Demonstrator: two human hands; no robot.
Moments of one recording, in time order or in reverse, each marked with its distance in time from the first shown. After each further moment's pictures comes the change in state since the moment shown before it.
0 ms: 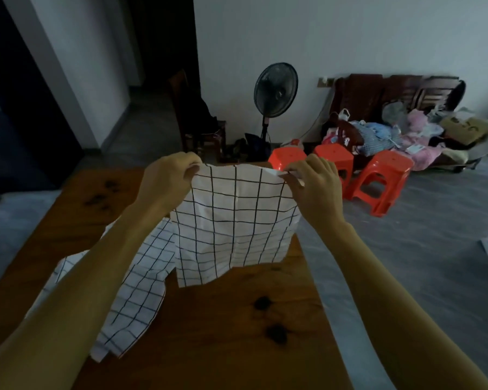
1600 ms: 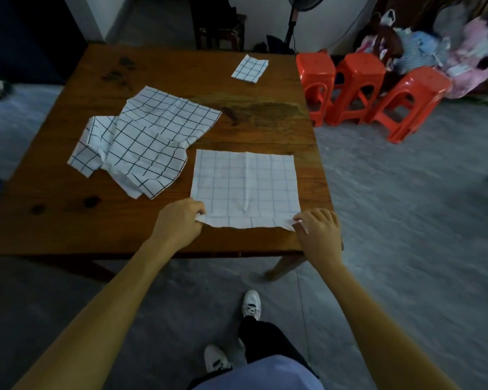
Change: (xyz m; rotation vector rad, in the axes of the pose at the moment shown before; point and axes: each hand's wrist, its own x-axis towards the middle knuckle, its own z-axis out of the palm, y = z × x) left_hand -0.367 0.083 0.027 -0.016 -0.595 -0.407; right_hand -0.348 -0.102 -0.097 -0.020 -0.620 0.341
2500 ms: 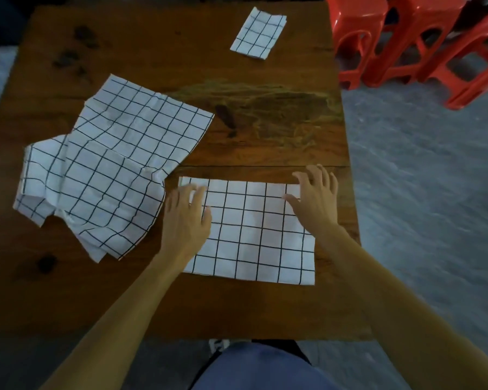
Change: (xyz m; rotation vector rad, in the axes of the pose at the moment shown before) left_hand 0.222 -0.019 0.062 0.097 0.152 -0.138; right_hand 0.261 0.071 0.139 -0.145 -0.389 0.054
